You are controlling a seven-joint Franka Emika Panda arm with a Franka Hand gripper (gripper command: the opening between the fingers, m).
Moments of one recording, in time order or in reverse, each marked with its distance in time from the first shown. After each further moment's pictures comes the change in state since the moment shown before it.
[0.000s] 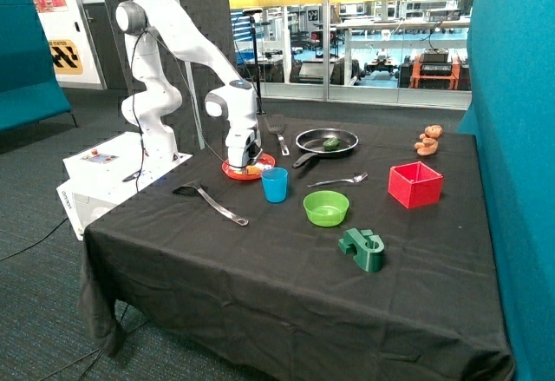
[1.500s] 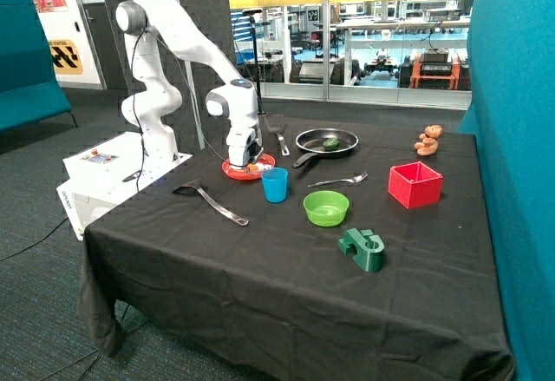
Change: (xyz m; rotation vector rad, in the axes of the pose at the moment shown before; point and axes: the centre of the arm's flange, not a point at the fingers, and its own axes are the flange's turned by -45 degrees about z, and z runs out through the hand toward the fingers) arm 0.001 -0.005 -0.004 0.004 0.003 0.007
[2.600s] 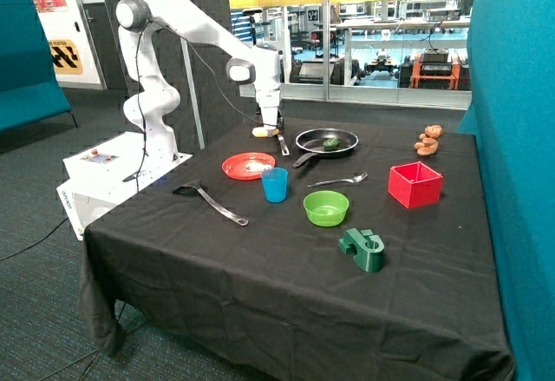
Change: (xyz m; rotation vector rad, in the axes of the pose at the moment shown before) arm 0.047 -0.131 -0.085 -0.006 -0.005 -0.361
